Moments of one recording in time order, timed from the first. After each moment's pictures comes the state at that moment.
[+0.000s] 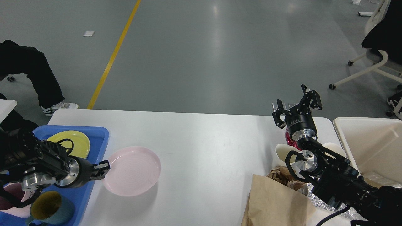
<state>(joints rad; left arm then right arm) -1.71 0.41 1.41 -1.58 -0.17 0.06 -0.12 0.68 -0.15 0.46 0.50 0.25 0.24 0.66</state>
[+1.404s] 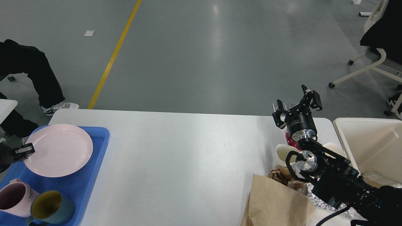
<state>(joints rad) -1.65 0.74 1.53 -1.39 -0.01 0.20 -0.16 0.68 -0.15 0.46 0.50 0.25 0.24 0.66</state>
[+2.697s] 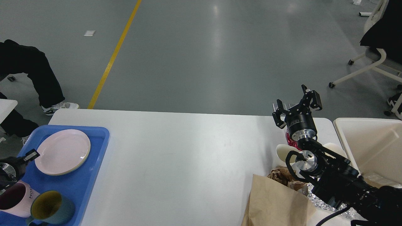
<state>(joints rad) -1.17 0.75 1.04 -1.06 -0.05 0.37 -0.07 0.68 -0.15 0.46 0.50 0.25 0.24 0.66</state>
